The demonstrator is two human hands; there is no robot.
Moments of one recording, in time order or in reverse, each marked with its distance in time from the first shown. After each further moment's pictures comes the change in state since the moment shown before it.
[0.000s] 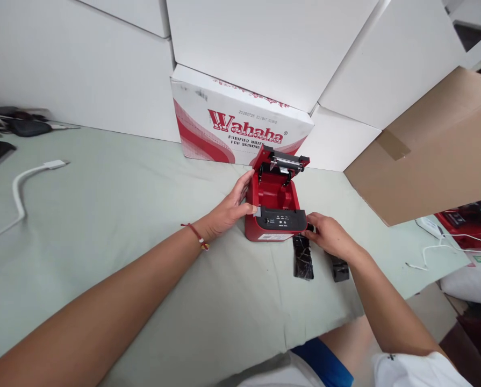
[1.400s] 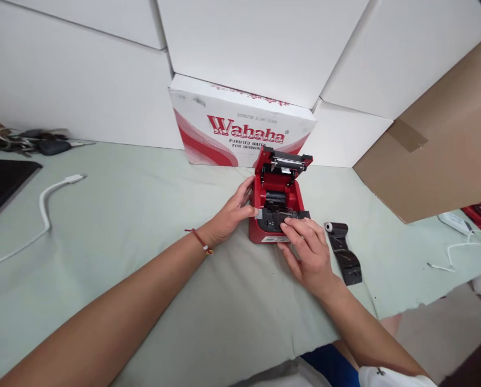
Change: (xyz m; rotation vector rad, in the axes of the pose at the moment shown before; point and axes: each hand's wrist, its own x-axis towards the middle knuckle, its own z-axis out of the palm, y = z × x) left_hand -0.005 0.008 0.005 -0.040 0.049 -0.057; right_hand -0.016 -0.077 0.069 -0.012 0.933 -0.567
